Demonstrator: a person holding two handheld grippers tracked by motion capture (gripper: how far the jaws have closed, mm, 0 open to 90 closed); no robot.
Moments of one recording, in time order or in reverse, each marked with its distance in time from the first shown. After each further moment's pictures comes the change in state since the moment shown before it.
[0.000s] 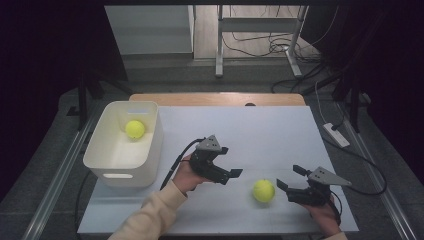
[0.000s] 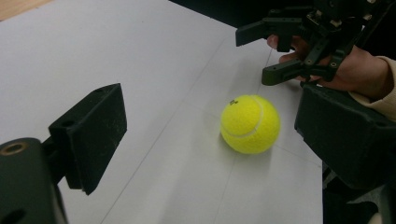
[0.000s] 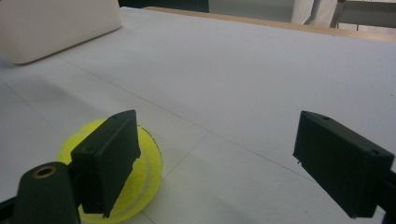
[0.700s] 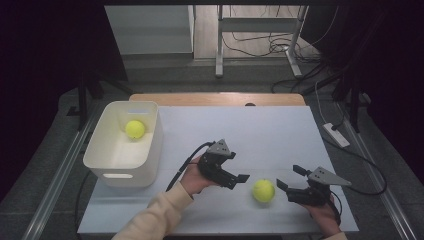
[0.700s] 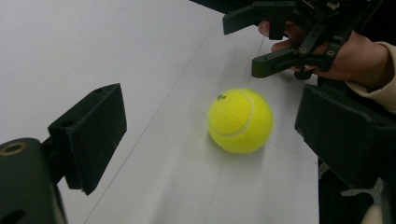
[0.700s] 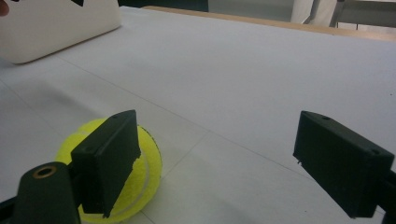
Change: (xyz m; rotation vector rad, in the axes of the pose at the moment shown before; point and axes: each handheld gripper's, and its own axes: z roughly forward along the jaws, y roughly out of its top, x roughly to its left) left arm -0.009 0.002 0.021 0.044 -0.031 0.018; right arm 0.000 0.000 0.000 0.003 -0.001 0.002
